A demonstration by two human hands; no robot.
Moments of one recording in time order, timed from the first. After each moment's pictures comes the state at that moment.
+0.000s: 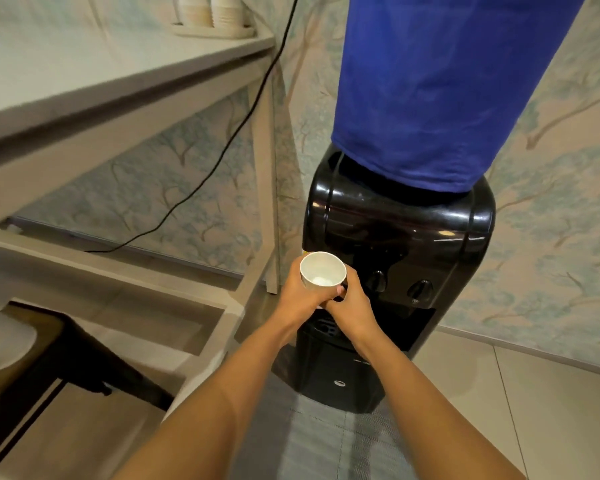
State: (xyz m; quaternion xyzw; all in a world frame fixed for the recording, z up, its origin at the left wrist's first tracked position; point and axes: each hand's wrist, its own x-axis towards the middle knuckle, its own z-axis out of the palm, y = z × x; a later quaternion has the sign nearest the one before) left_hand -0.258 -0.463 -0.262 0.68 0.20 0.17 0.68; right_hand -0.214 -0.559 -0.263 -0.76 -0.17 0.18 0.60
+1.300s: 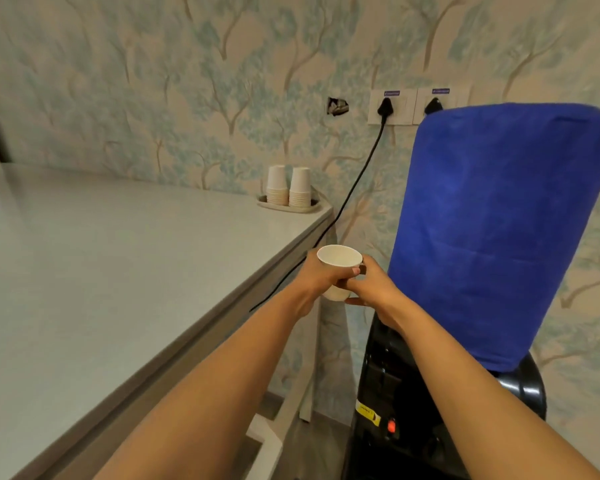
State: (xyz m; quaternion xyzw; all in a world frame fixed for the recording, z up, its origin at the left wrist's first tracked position) left_hand -0.238 -0.339 0.020 0.73 0.16 0.22 0.62; right_hand -0.159 -0.433 0.003 -0.73 -0.31 0.17 0.58
